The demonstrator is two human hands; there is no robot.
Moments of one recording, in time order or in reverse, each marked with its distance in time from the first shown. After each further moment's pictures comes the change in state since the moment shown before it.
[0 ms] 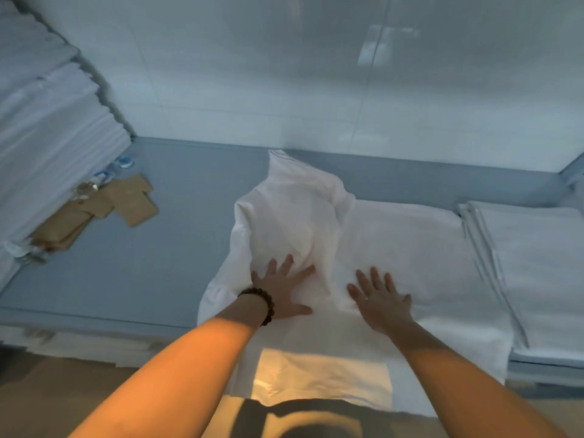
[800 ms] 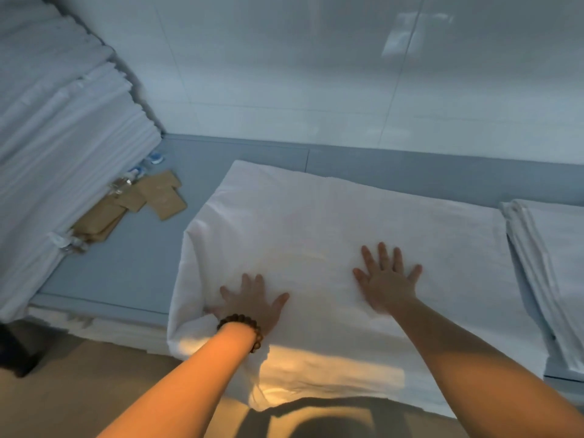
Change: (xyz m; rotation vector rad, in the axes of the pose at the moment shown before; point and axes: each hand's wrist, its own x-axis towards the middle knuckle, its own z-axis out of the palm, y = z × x) left_hand -0.049 -0.059 0.033 -0.142 0.073 -0.516; right_hand 0.036 -0.040 -0.003 -0.129 0.087 -0.069
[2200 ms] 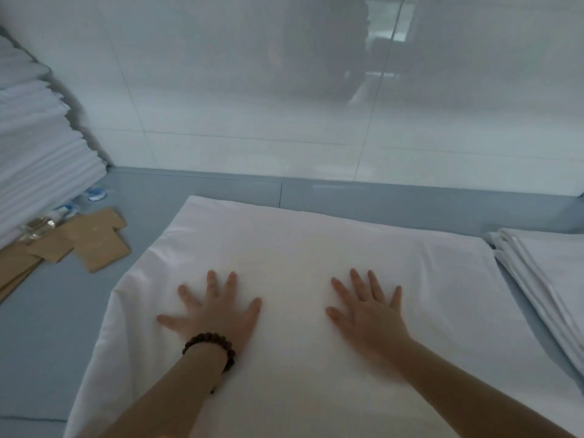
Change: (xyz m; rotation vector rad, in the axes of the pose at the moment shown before) left_hand 0.108 0.017 -0.020 -0.031 0.259 -0.044; right_hand 0.046 -0.017 0.015 -0.058 0.211 -0.148
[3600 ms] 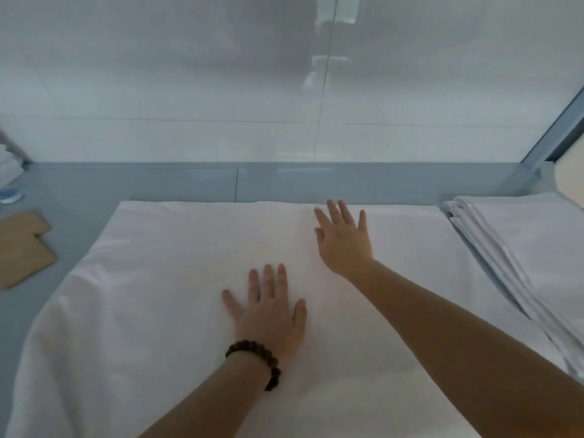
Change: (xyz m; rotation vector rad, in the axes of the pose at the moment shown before) left_hand -0.054 0.115 0.027 -0.006 0.046 0.504; right_hand 0.071 0.029 -0.044 0.077 0.305 0.112
